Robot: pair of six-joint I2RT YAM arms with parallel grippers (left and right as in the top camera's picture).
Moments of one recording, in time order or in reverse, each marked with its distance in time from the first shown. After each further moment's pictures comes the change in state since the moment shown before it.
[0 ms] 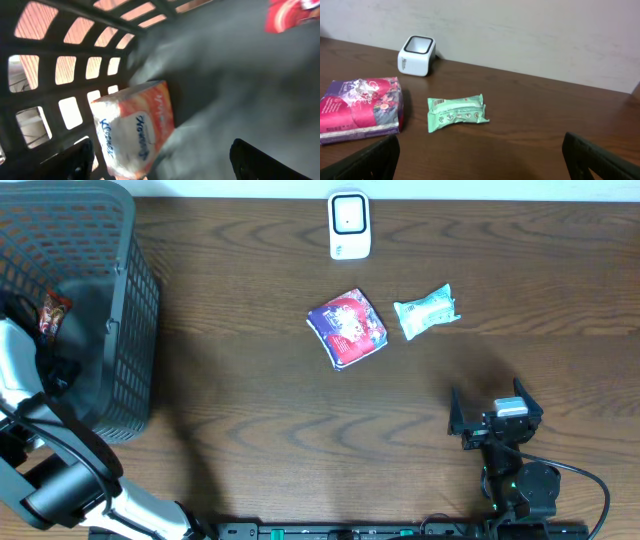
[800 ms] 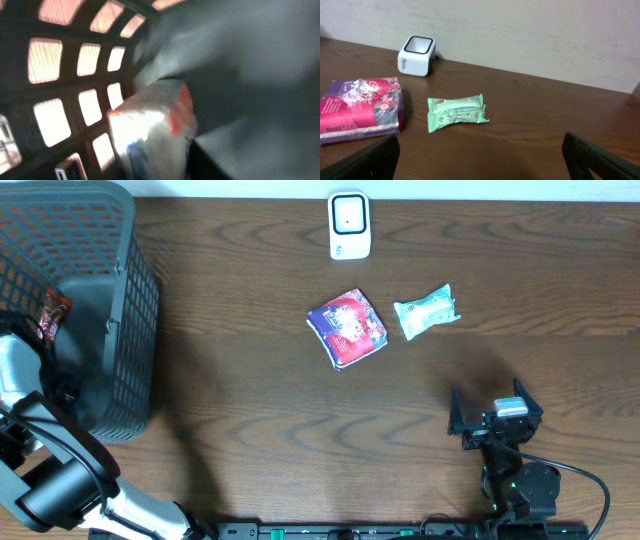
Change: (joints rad) left arm 0.029 0.000 -0.115 0.087 -0.006 -0.015; right arm 0.000 0.000 0.000 0.000 0.000 0.000
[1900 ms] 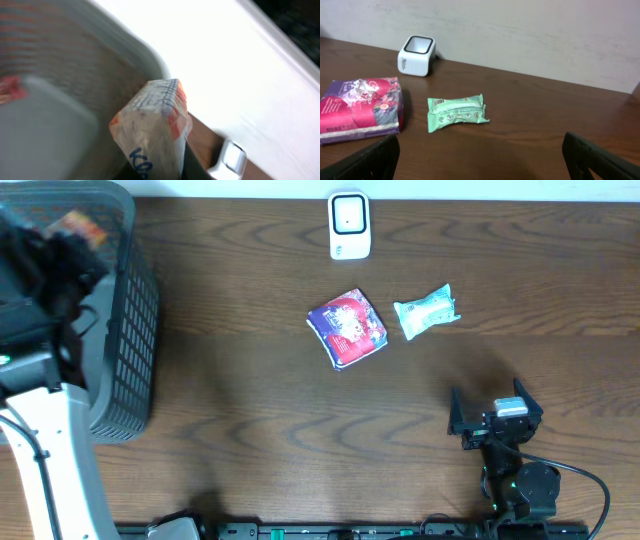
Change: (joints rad) left arm -0.380 -0.557 0.109 0.465 0.560 0.073; right arm 0.000 0.000 0.000 0.000 0.000 0.000
